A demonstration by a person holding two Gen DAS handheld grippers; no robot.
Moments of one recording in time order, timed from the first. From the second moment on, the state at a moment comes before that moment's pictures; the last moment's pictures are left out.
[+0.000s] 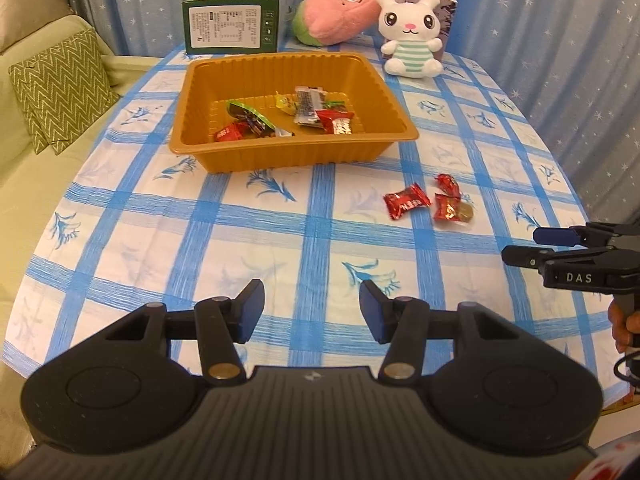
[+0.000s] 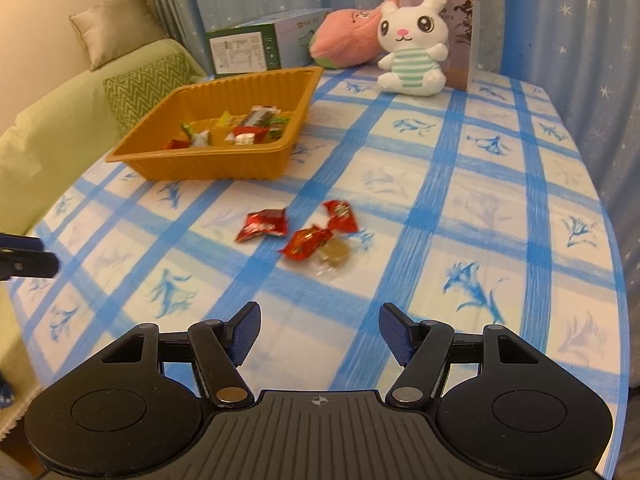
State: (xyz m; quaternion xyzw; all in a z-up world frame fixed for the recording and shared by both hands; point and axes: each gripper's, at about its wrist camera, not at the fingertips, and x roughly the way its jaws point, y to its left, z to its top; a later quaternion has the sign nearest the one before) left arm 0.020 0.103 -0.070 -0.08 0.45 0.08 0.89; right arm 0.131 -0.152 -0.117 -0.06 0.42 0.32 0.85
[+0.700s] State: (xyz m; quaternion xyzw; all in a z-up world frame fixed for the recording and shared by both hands) left arm 0.055 0.121 -0.080 -0.07 0.46 0.09 0.88; right arm 0.190 -0.119 -0.158 -0.10 0.41 0.35 0.83
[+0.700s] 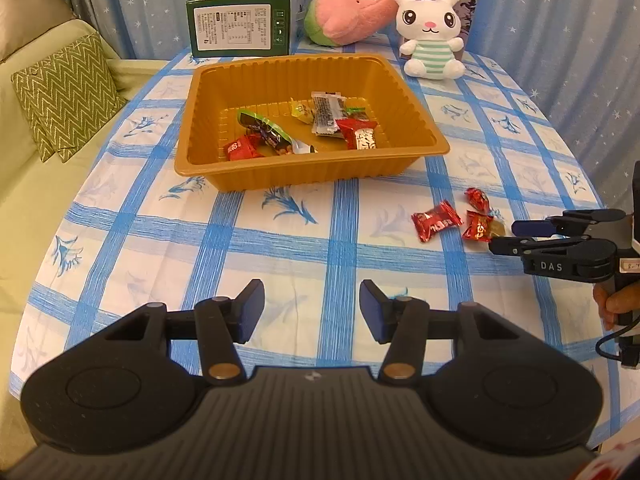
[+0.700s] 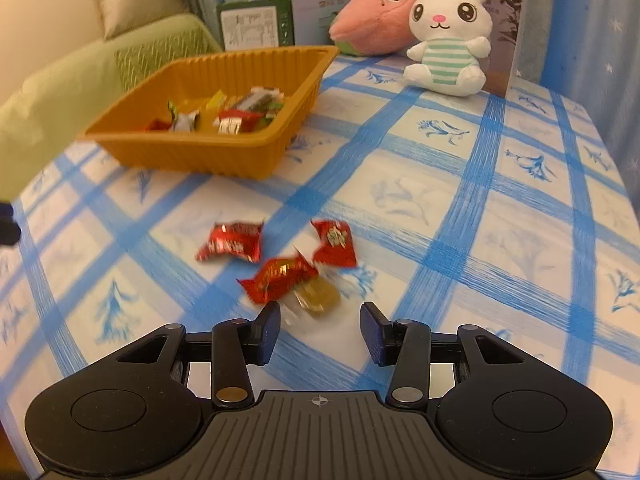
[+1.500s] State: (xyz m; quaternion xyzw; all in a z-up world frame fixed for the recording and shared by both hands) left arm 0.096 0.108 -0.098 -0.03 0.46 0.02 0.88; right arm 0.190 -0.108 -0.158 -0.10 0.41 0.30 0.86
